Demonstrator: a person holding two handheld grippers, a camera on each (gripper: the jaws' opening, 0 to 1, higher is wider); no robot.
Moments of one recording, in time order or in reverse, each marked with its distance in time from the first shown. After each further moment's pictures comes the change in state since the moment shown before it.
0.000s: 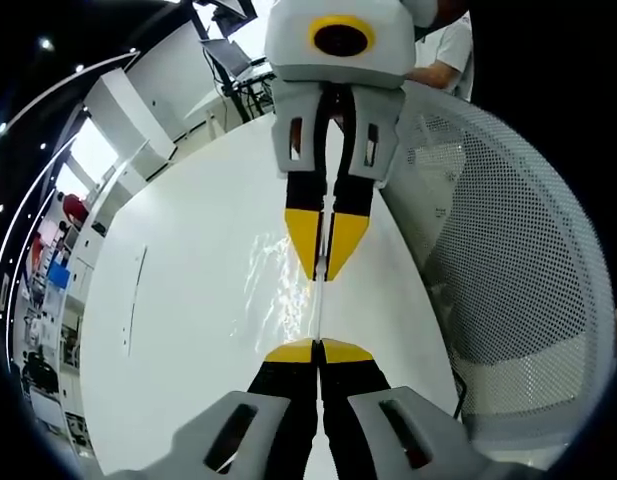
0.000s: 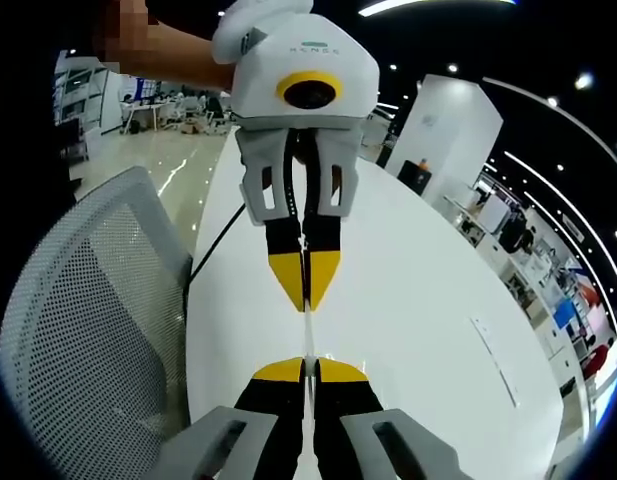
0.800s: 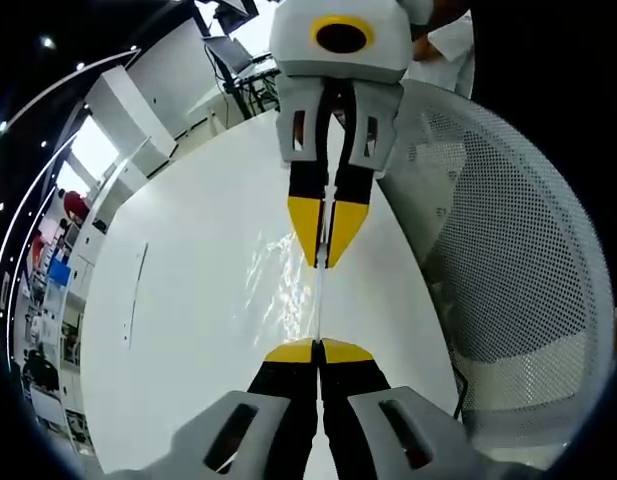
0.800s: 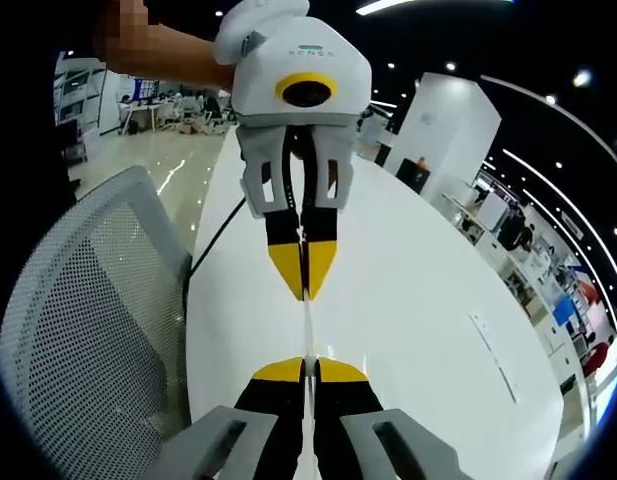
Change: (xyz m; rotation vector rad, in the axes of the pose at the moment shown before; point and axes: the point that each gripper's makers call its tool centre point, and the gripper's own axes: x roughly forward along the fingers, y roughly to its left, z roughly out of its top) left arm -0.002 0.002 -0.005 -0.005 0.013 0.004; right arm -0.002 -0.001 -0.004 0.008 0.005 -0.003
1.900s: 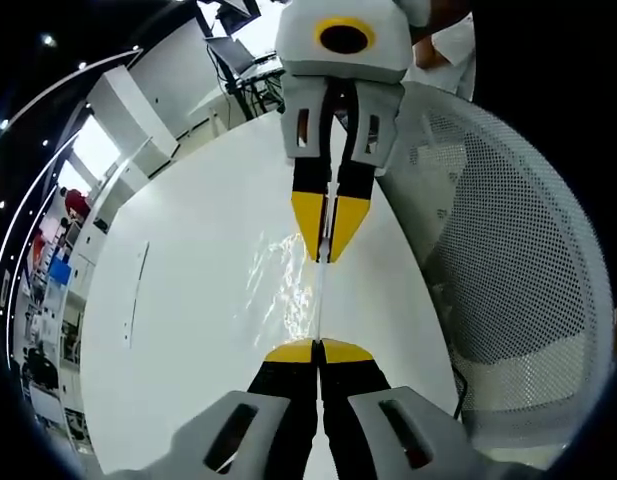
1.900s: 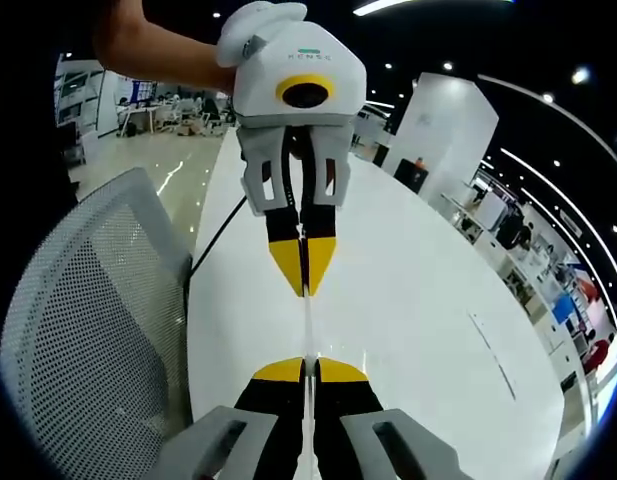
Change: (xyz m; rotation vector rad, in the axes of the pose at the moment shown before) left arm -0.002 0.001 0.000 -0.007 -0.007 0.003; right arm -0.003 0.000 -0.001 0.010 -0.006 -0.005
